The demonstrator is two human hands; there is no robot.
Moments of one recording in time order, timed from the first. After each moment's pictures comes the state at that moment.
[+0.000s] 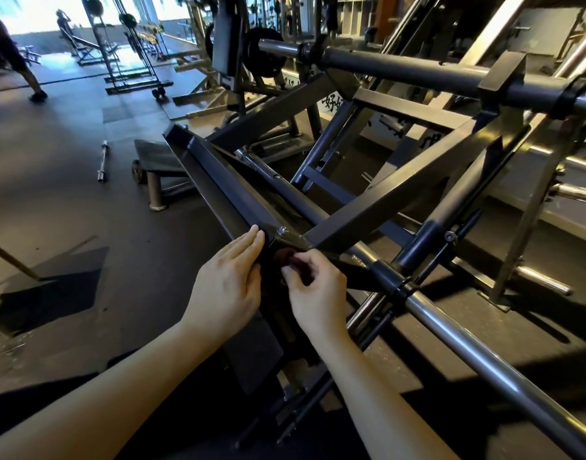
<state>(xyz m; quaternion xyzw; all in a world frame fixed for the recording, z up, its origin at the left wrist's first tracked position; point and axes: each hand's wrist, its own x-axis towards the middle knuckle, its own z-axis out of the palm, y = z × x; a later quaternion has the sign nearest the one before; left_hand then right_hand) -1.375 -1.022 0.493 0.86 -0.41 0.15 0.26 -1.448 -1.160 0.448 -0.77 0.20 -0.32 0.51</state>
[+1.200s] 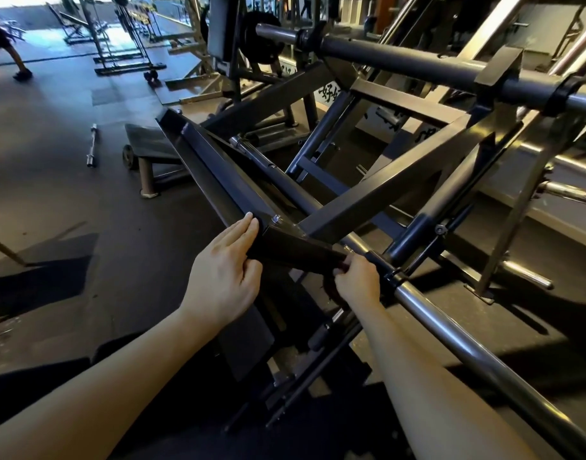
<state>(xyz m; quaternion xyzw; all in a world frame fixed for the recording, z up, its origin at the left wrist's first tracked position) -1.384 -1.025 0.493 0.87 -0.37 0.11 0.29 -1.442 -1.258 0.396 -0.83 0.42 -0.13 0.34</state>
